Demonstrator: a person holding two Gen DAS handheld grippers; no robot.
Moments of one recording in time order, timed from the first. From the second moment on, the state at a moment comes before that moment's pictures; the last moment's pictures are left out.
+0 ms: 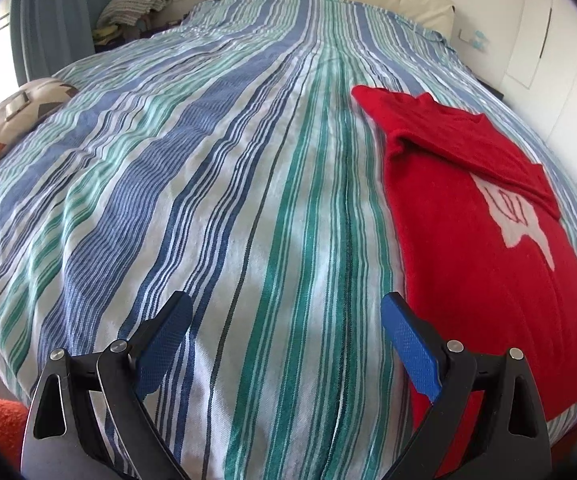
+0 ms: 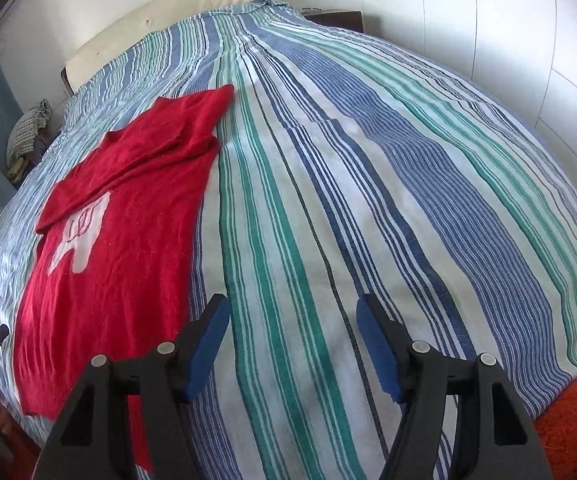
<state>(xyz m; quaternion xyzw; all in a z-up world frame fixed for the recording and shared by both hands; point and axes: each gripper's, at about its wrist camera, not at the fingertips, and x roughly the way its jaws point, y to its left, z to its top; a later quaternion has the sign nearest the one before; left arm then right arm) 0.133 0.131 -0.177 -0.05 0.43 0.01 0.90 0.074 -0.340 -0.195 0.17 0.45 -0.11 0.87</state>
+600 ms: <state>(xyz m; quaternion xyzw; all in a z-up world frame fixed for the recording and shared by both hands) 0.221 0.093 -0.165 -0.05 0.45 -0.12 0.88 0.081 -0.341 -0.204 0.18 0.46 -0.10 0.87</state>
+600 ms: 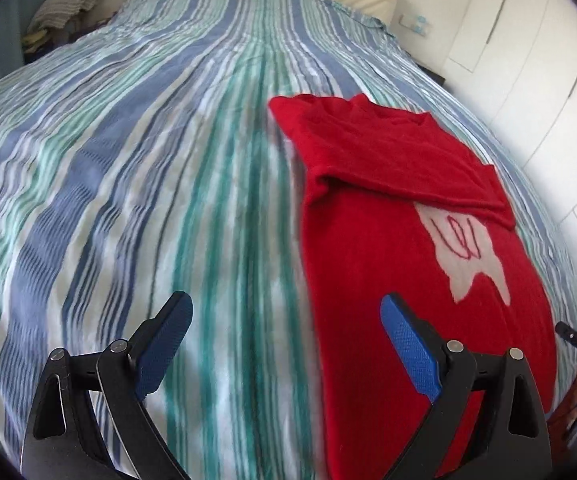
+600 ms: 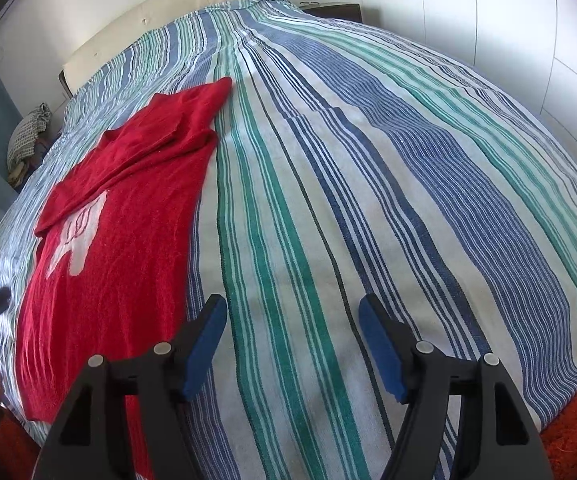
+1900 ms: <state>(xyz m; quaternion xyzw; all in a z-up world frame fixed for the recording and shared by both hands) 0.096 0.105 -0.178 -0.12 0.52 -0.10 0.84 0.065 -0.328 -0.161 0.23 0.47 -0.02 0.85</state>
